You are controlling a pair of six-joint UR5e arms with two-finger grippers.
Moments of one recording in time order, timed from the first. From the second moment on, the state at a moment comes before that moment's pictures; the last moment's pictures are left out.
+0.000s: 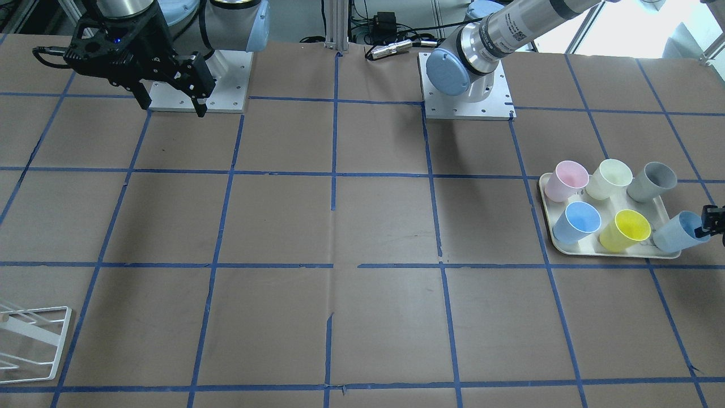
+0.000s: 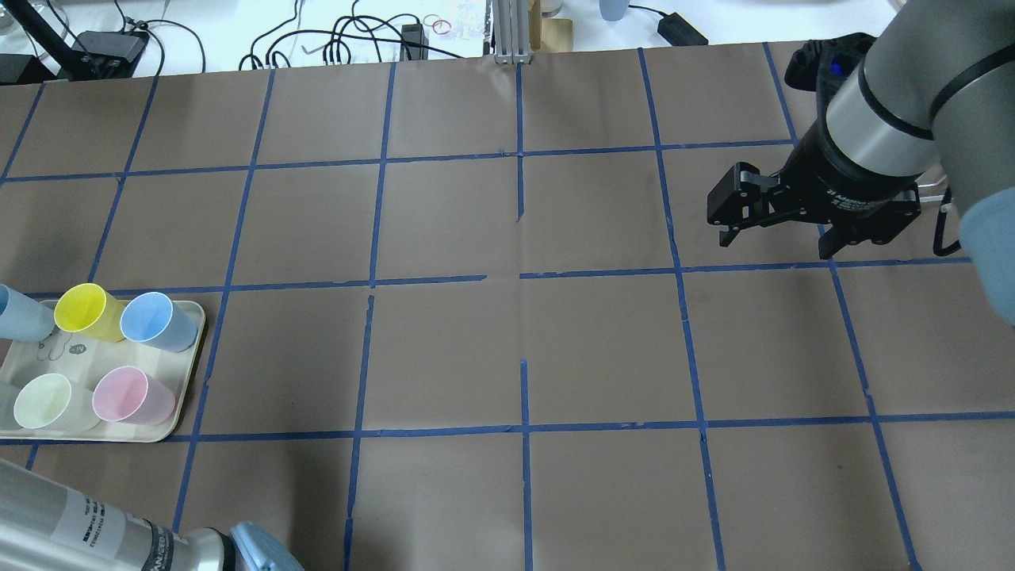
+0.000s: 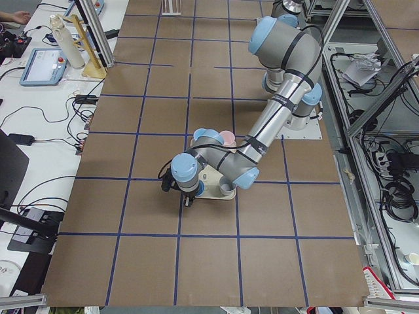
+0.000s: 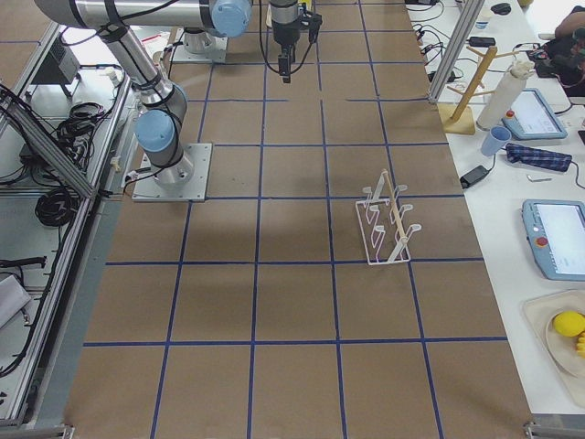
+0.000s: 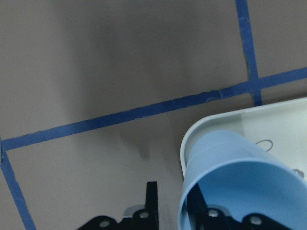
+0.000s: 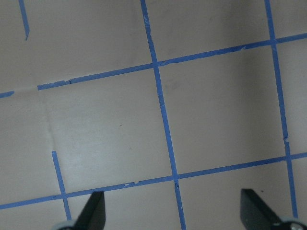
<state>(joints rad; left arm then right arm) -0.66 -2.14 -1.49 -1.15 1.58 1.14 1.54 -1.79 1.79 -1.64 -1.54 0.15</state>
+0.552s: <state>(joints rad) -0.66 -2.08 -1.45 -1.30 1.57 1.14 1.54 -1.79 1.79 -1.64 -1.54 0.15</state>
